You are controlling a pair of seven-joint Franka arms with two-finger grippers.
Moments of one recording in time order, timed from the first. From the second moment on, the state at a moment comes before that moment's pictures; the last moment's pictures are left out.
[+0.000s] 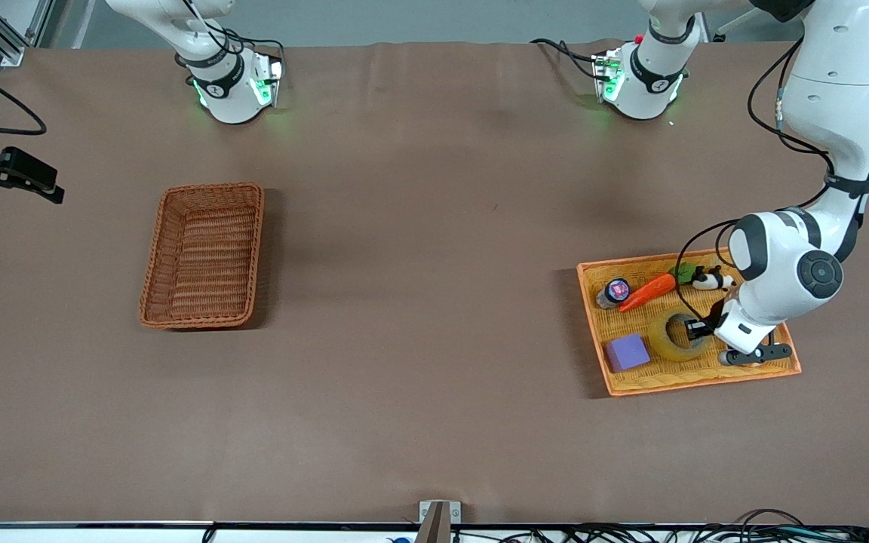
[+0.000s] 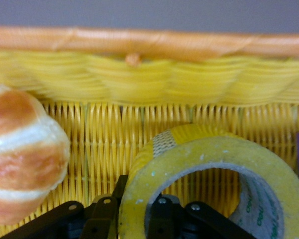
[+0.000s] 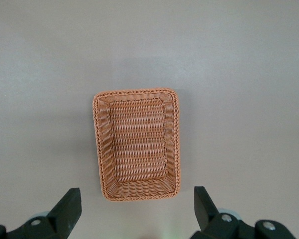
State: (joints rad) left arm 0.10 0.57 -0.07 -1.91 -0.01 2.55 -0.06; right arm -0.02 0.04 0.00 -1.45 -0.02 1.45 -0.01
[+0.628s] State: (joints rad) left arm 0.05 0.47 -0.22 -1.56 0.02 2.04 -0.05; right arm -0.02 0.04 0.00 -1.45 -0.02 1.44 -0.01
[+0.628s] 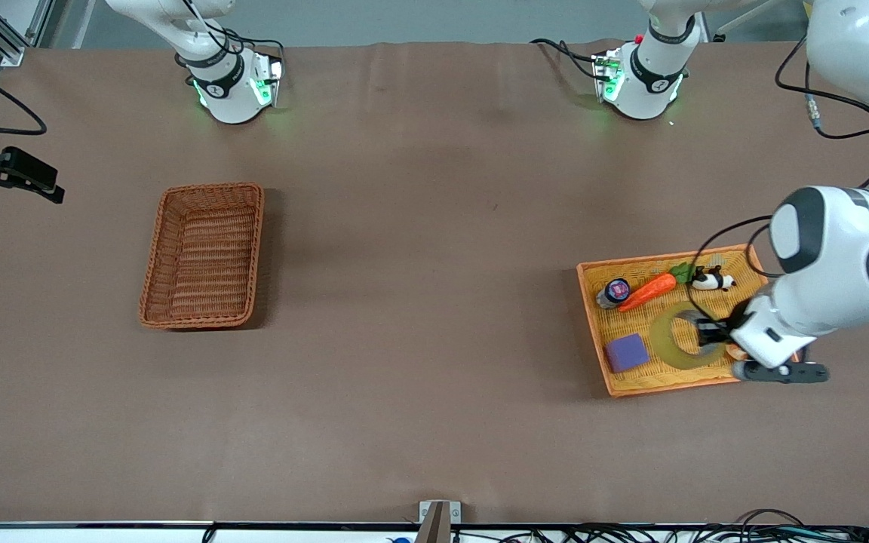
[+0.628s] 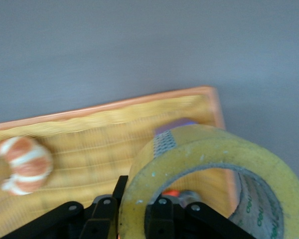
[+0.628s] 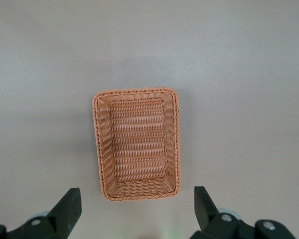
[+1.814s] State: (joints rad) left arm -0.64 0.90 -0.25 -1.31 0.20 2.22 -0.55; right arm -0.02 0.04 0.00 -1.46 -0.02 1.44 -0.01
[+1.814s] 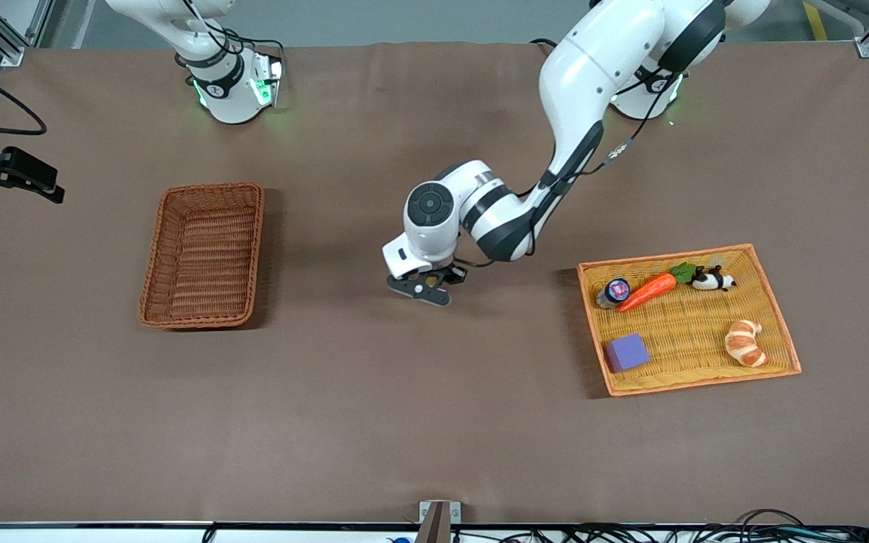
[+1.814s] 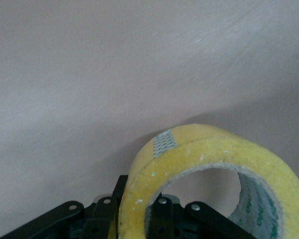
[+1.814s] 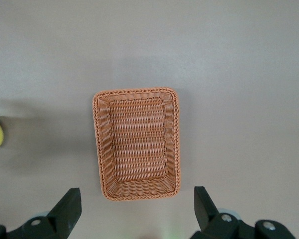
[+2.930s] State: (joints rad) left arm -0.48 0.69 -0.24 -1.18 0.20 1.93 -0.44; right arm -0.02 0.04 0.00 -1.46 -0.02 1.45 -0.01
